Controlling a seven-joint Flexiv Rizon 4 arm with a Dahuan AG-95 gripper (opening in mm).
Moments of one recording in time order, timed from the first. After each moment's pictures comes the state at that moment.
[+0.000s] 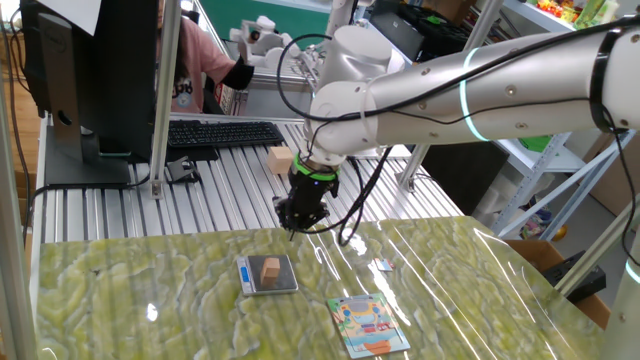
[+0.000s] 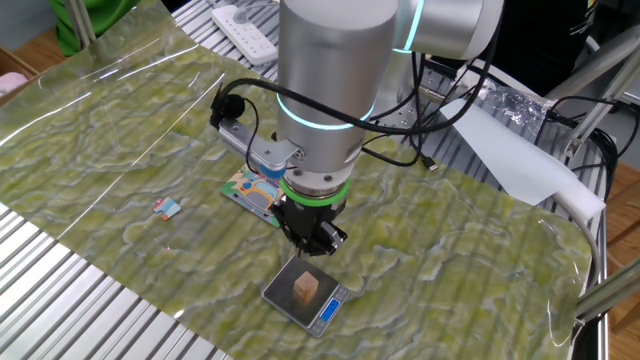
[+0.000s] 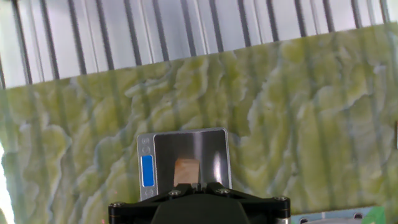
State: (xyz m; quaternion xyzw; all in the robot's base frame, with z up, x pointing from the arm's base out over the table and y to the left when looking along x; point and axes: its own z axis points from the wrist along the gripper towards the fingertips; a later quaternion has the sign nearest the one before) arm 0.592 0.093 0.129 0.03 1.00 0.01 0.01
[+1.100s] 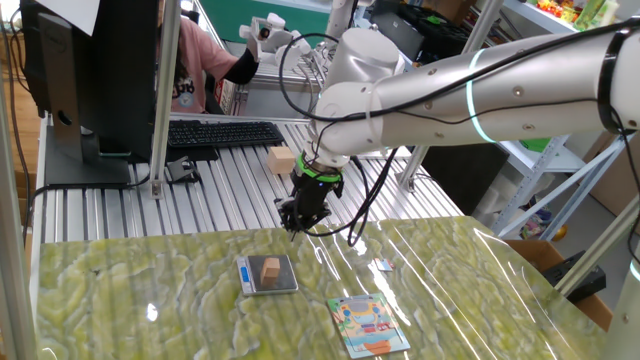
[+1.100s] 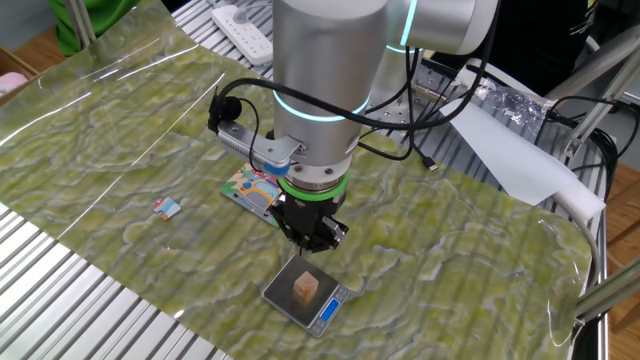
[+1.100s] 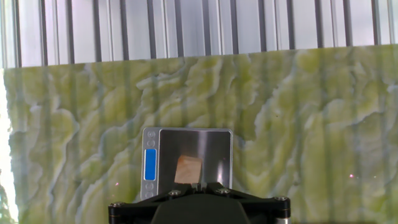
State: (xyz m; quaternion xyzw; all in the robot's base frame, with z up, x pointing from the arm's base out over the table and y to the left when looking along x) arm 0.594 0.094 0.128 0.02 1.00 0.03 0.02
